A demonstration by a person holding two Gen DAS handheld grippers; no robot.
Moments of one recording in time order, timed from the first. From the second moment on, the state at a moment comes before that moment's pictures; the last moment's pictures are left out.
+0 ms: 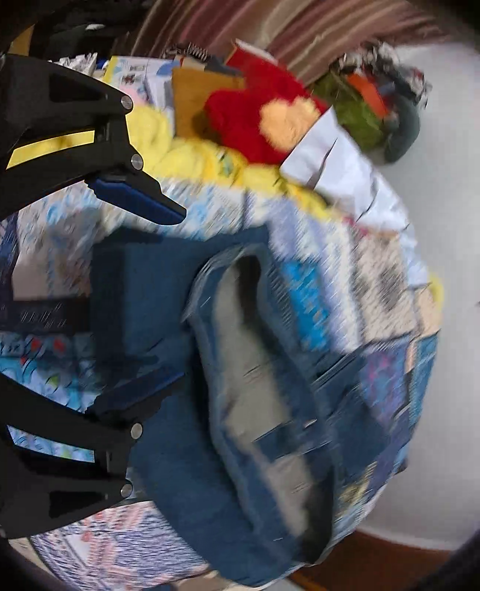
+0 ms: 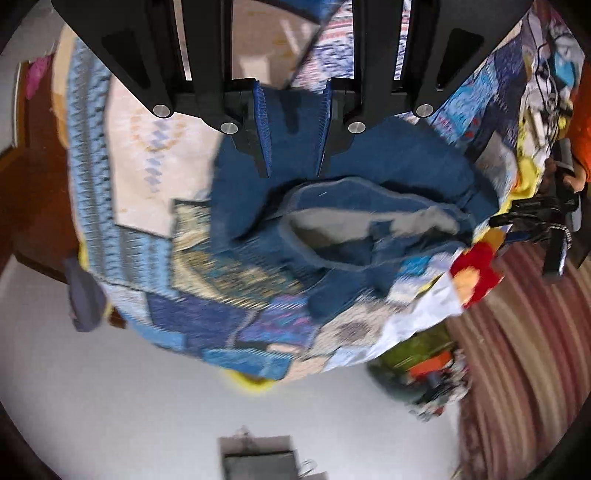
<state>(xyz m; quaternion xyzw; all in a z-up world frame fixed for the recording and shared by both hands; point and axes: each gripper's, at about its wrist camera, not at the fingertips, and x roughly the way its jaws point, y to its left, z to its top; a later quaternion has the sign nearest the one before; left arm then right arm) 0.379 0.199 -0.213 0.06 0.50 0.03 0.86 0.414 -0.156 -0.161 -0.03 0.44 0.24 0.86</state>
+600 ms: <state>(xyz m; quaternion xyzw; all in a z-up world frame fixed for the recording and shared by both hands) 0.523 0.245 -0.269 0.00 0.53 0.12 0.84 0.554 -0.093 -0.209 -0.05 0.45 0.20 0.87</state>
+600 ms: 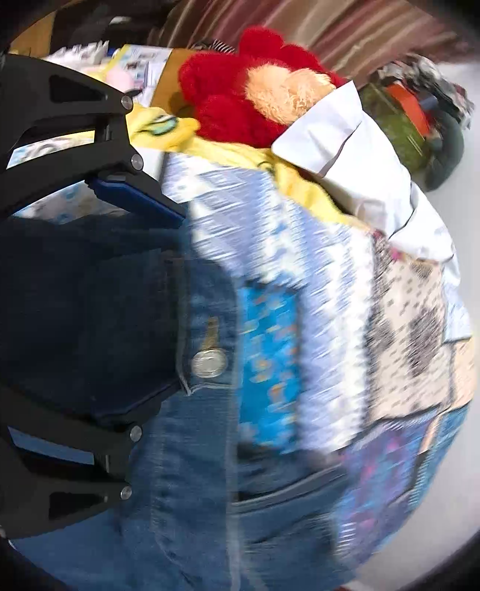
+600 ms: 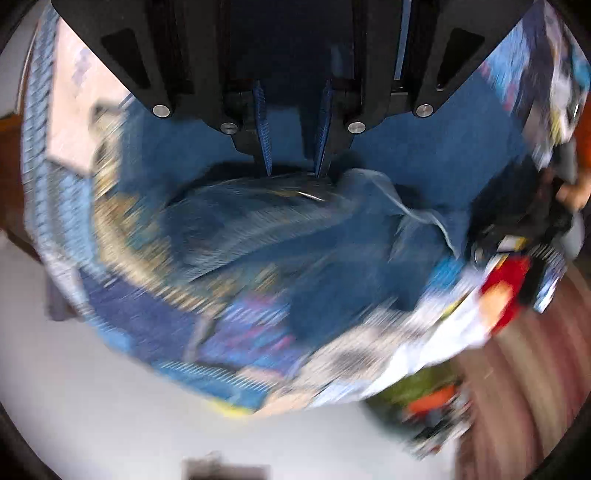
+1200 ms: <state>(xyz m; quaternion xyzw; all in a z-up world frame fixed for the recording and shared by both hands) 0.482 0.237 -0.164 0.04 0.42 0.14 0.89 0.516 -0.073 -0.170 -0.03 0.42 0.25 0.87</state>
